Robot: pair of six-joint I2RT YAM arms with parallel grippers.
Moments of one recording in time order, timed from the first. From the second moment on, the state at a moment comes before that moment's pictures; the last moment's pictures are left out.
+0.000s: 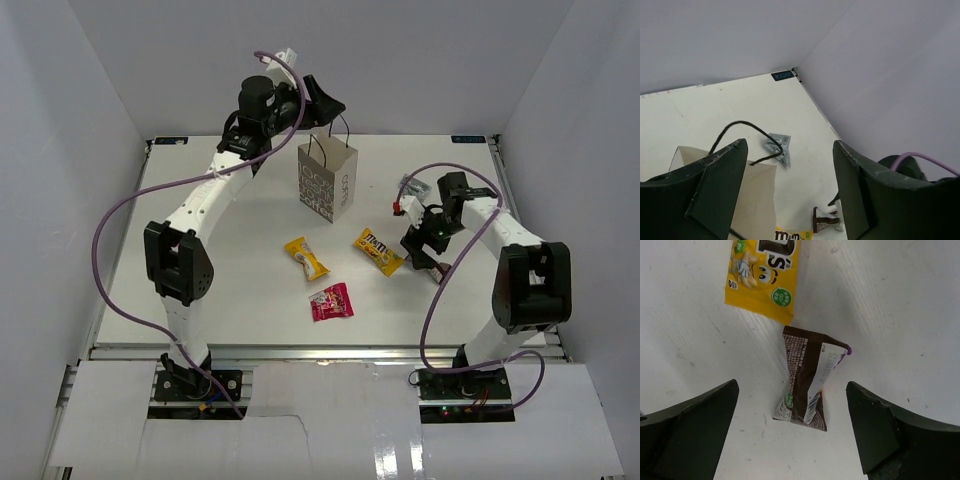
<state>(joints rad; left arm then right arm) -0.41 1.98 1.96 -0.03 0.38 -0.55 0.12 1.62 1.16 -0.85 -0.46 -0.94</state>
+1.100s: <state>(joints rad) -0.41 1.15 0.73 -0.08 0.09 -0.83 0.13 1.63 1.55 -0.83 -0.82 -0.80</state>
